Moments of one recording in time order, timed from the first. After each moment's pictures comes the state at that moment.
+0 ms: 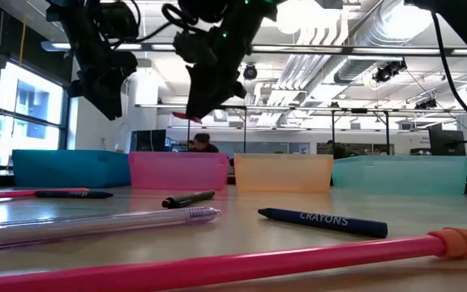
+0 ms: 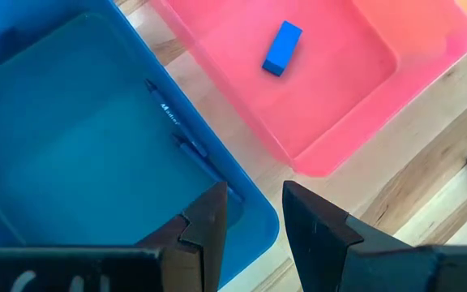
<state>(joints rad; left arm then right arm) 0.77 1.10 0.88 -0.90 0.02 -0.25 -0.07 2.15 1.94 -0.81 0.07 0.23</state>
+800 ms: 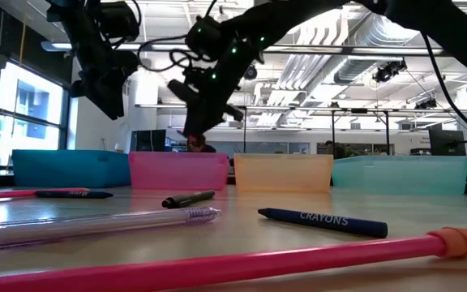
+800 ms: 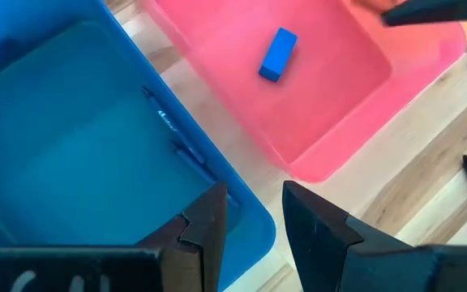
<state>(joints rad) 0.77 1.10 0.88 -0.89 0.02 -0.25 -0.25 2.25 1.93 -0.55 0.17 0.31</state>
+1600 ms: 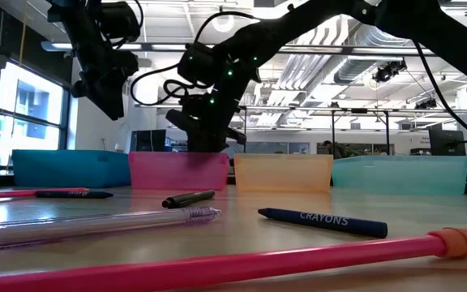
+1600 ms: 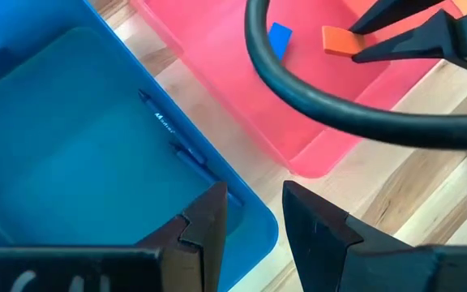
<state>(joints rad) 0.76 1.11 0.88 -0.89 0.02 -0.21 -0.23 2.34 1.93 -0.62 0.13 0.36</state>
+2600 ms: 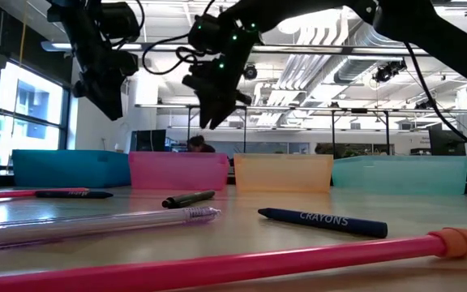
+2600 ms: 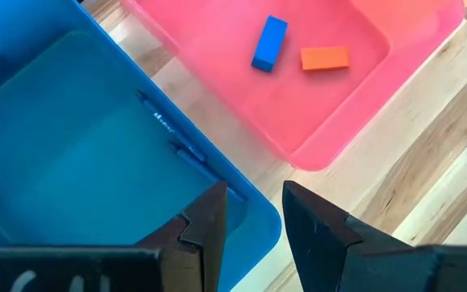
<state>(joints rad) 0.76 1.11 0.88 -0.90 0.02 -0.16 -0.31 2.33 2.28 -1.00 0.18 0.20</state>
